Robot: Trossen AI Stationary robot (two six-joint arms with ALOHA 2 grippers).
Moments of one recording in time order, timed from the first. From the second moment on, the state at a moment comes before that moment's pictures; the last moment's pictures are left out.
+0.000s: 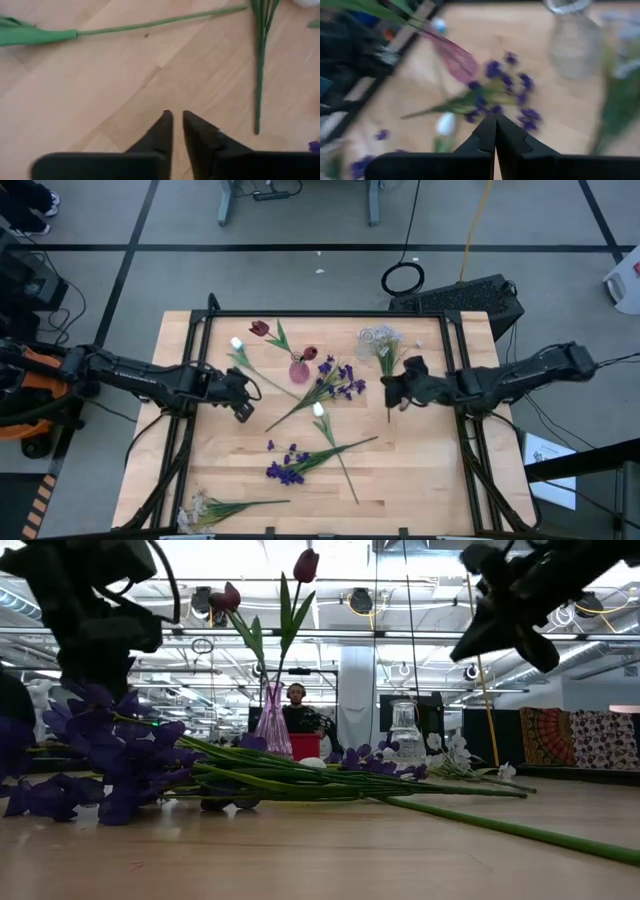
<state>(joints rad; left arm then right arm) -0.10 0.95 0.54 -0.73 -0.23 -0.83 0.15 0.98 0.64 -0.38 0.55 1.09</state>
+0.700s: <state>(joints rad) -0.10 0.66 0.40 -0.70 -0.18 -0.77 -0.22 1.42 0.85 -0.78 0.21 1.11</state>
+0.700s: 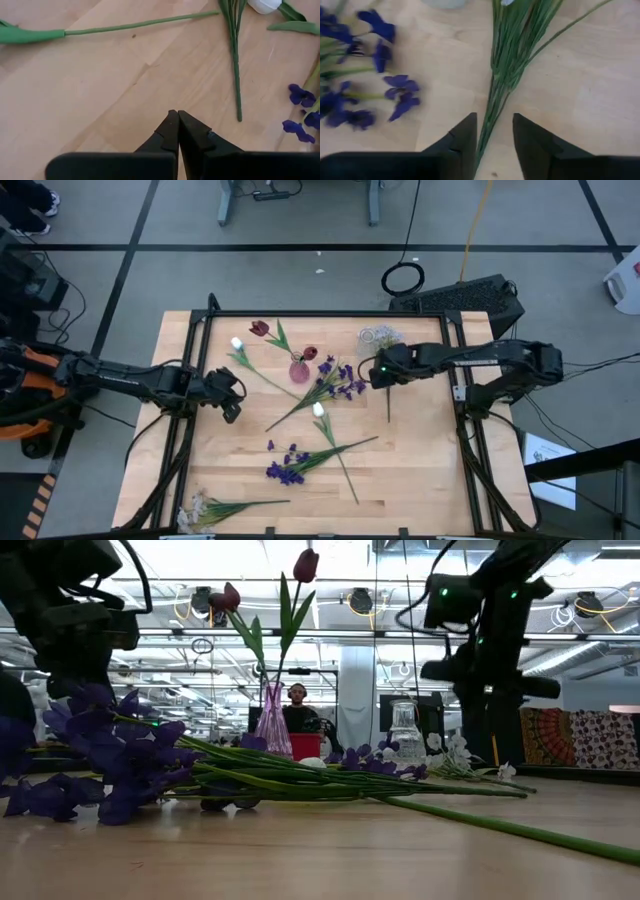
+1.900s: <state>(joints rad) -0.10 0.66 0.40 -0.62 -0.18 -0.75 -0.11 1.01 0.85 -1.39 0.24 1.36</state>
